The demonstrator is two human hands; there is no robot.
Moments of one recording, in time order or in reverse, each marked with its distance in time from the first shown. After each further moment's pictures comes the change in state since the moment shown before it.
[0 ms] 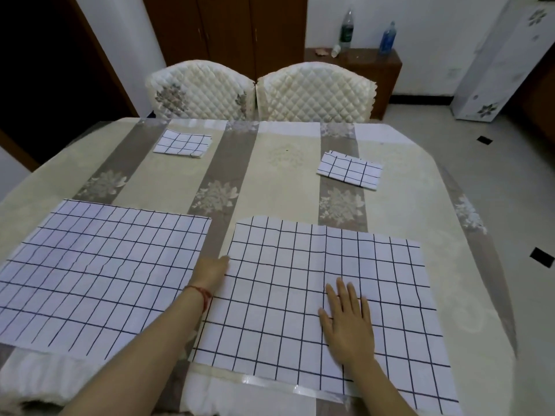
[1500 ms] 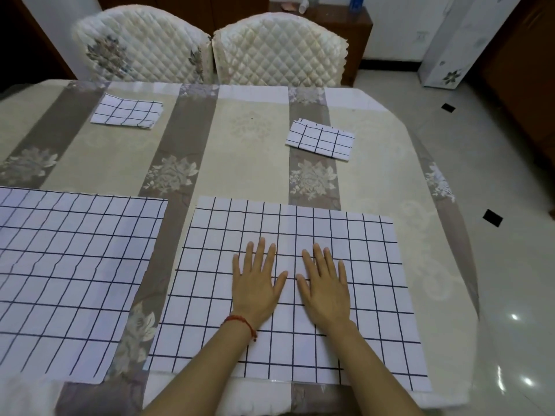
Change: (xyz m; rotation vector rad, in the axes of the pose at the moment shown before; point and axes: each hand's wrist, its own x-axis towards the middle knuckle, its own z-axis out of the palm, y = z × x) left_hand -0.060 -0.040 0.132 0.911 -0.076 0.780; right_hand 0.027 0.003 -0.010 0.053 -0.043 0.031
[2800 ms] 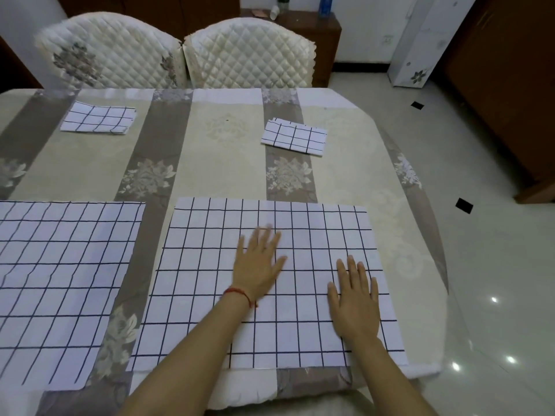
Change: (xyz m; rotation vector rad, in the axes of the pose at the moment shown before) left_hand 0.026 0.024 -0.002 -0.045 -0.021 0.237; right_hand -0.056 0.062 -0.022 -0.021 0.083 0.257
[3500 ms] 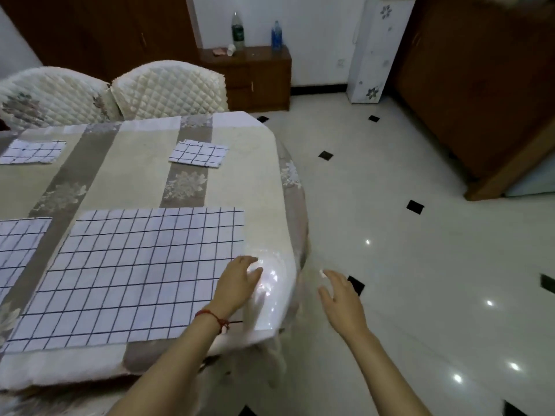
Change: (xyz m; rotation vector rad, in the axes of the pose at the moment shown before) left_hand -0.039 0.295 -0.009 -0.463 0.000 -0.164; right_hand -0.030 0.259 -0.142 0.518 -0.134 0.059
